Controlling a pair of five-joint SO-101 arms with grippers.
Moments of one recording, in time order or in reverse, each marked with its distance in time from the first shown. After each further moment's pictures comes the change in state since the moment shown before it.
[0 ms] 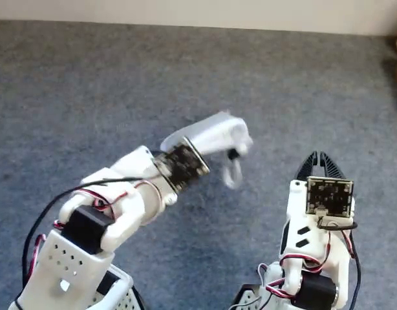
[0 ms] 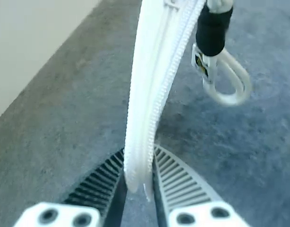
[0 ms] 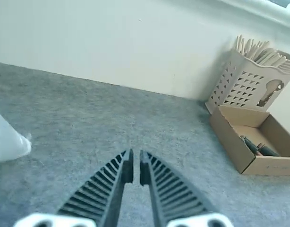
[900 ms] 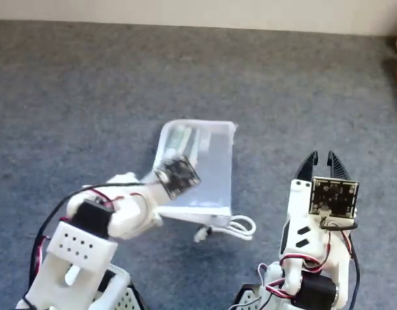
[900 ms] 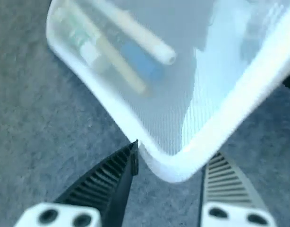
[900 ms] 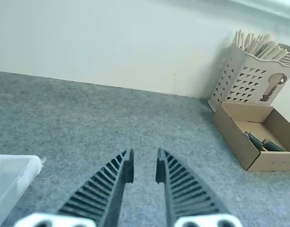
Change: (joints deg) left arm -6.5 0.9 11.5 9.6 -7.2; right arm 0.0 0.0 0.0 0.0 -1.8
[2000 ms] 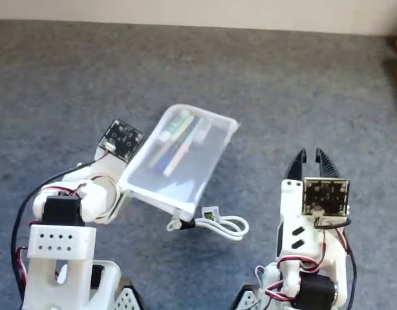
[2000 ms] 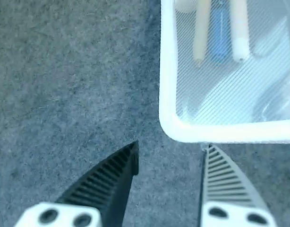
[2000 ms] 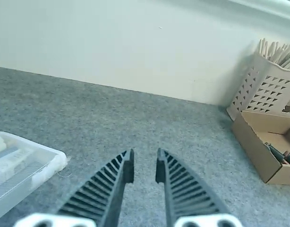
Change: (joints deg) left arm -19.1 0.0 -1.4 -2.5 8.6; right arm -5.0 0.0 0.0 0.0 0.0
